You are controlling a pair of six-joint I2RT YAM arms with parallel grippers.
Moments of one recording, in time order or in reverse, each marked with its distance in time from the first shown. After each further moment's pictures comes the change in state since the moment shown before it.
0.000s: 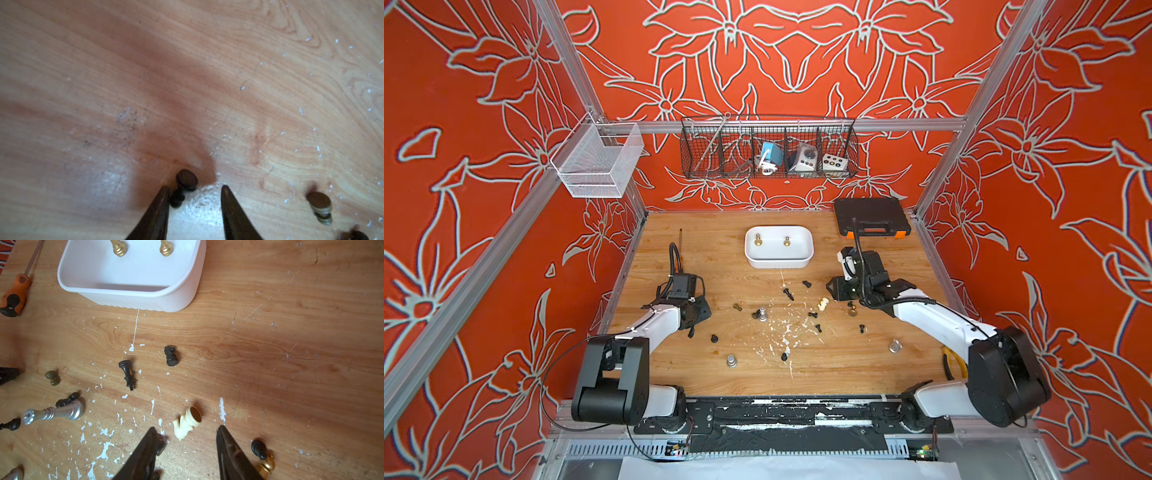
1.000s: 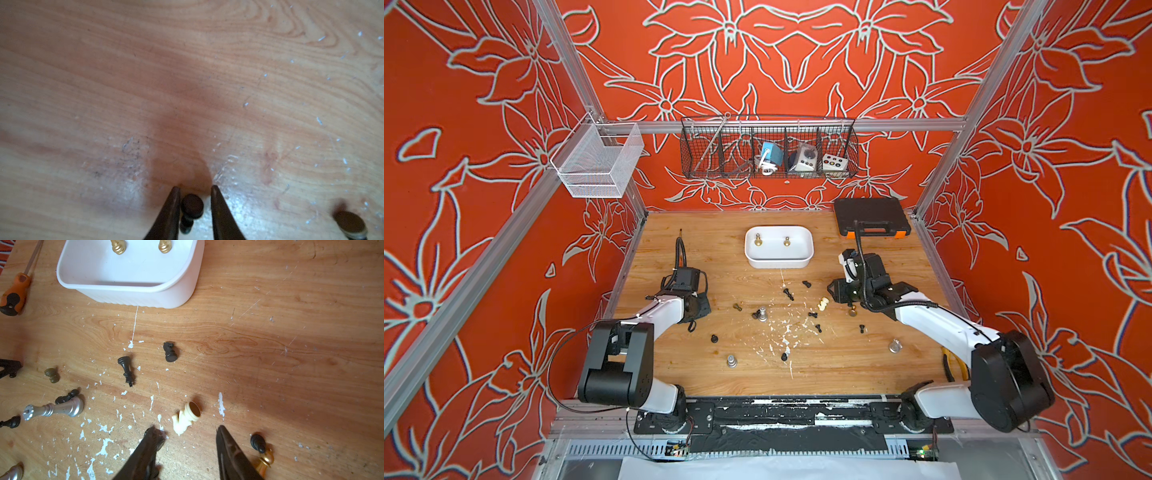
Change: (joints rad) left arm -0.013 0.091 0.080 -0.034 -0.079 0.117; right arm 0.000 -0.025 -0.027 0.006 0.002 0.008
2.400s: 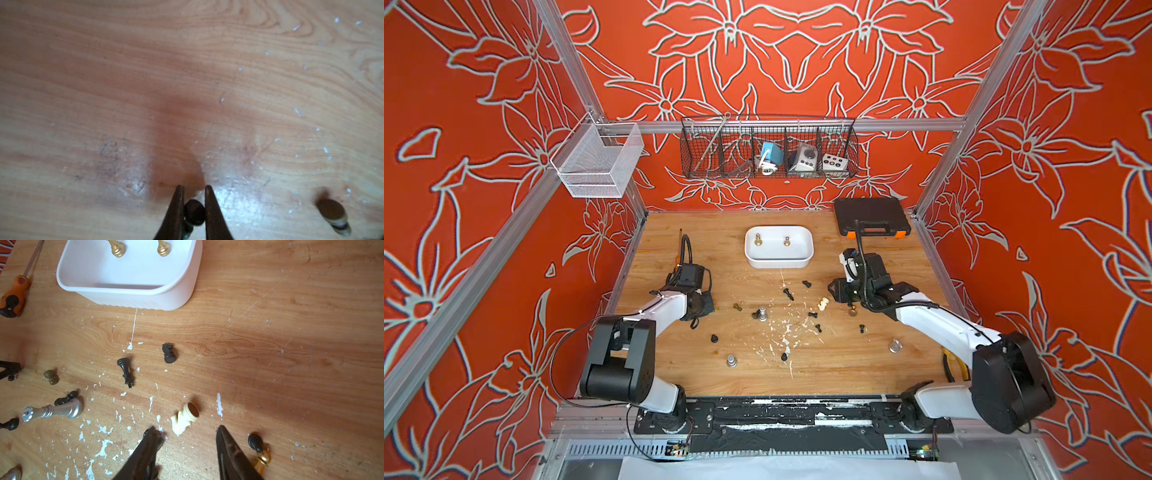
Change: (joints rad) left arm -0.039 0.016 0.059 -0.049 0.029 0.011; right arm 0.000 -0.008 0.000 0.000 0.011 0.000
